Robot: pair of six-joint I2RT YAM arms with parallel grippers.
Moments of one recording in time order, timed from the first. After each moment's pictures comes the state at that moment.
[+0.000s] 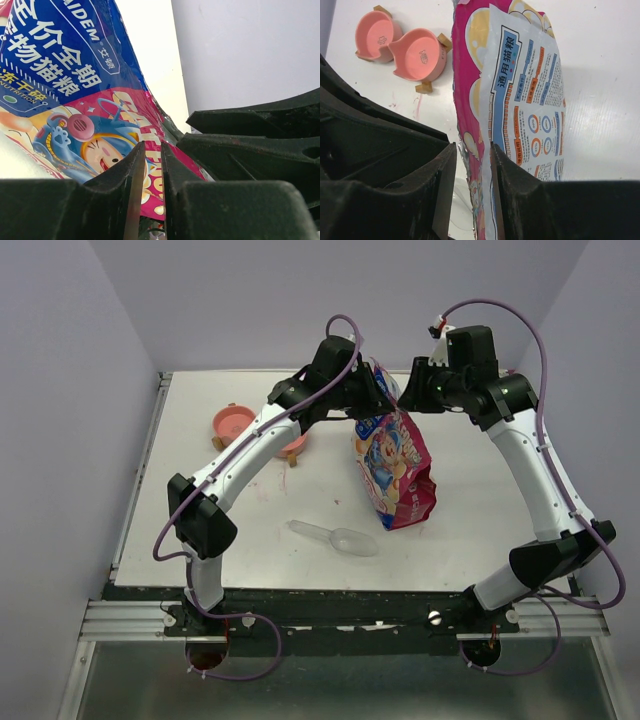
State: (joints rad) left arm -0.70 1.89 2.03 -0.62 0.24 -0.90; right arm 0.36 1.56 1.87 -0.94 -0.09 0.29
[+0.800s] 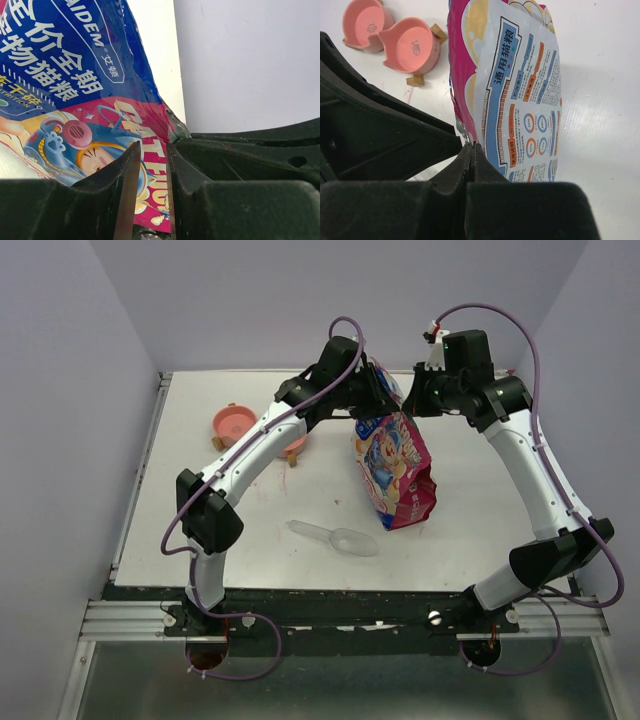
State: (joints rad) left arm -0.70 1.94 2.07 -0.62 0.25 -0.96; right arm 0.36 1.56 1.82 -0.93 -0.10 0.23
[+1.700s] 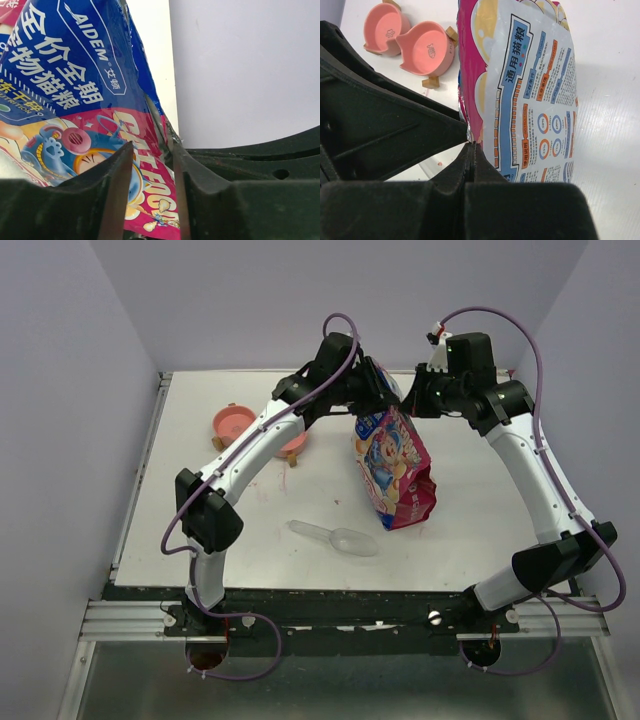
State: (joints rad) left arm -0.68 1.95 2.09 -0.62 0.24 -1.01; right arm 0.36 1.53 1.77 -0.88 -0.16 0.30
